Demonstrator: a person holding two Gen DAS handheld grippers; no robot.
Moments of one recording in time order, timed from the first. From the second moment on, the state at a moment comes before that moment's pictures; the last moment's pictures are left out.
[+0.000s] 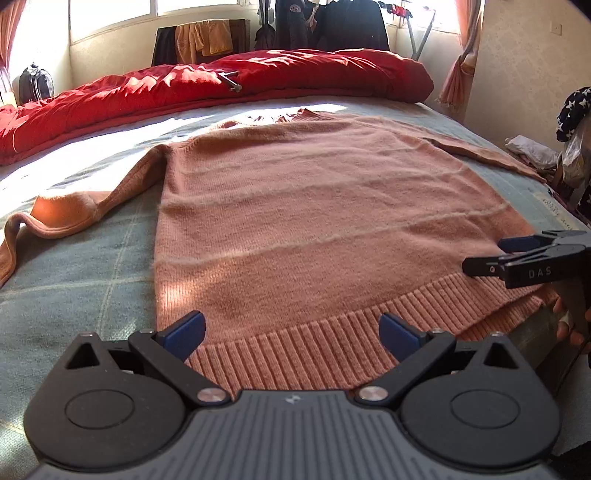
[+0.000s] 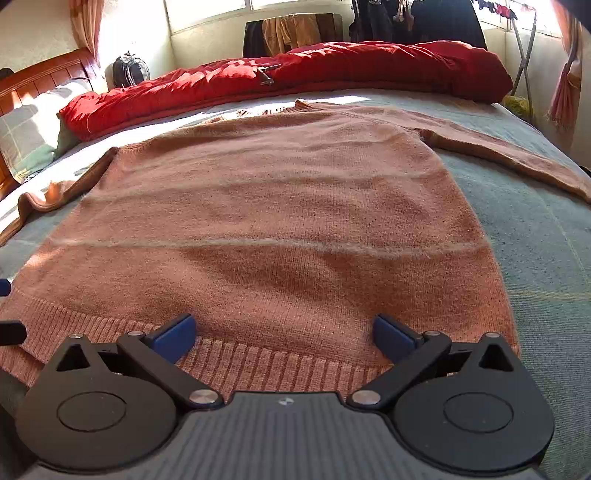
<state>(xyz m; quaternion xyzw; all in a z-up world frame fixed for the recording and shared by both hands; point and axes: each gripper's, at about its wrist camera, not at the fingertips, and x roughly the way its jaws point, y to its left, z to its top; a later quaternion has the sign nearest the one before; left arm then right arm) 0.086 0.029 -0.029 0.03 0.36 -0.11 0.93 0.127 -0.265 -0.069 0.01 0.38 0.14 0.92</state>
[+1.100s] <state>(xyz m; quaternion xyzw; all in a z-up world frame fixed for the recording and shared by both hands) 0.197 -0.013 -0.008 0.01 0.36 -0.14 0.92 0.263 -0.338 0.036 0.08 0.34 0.22 0.91</state>
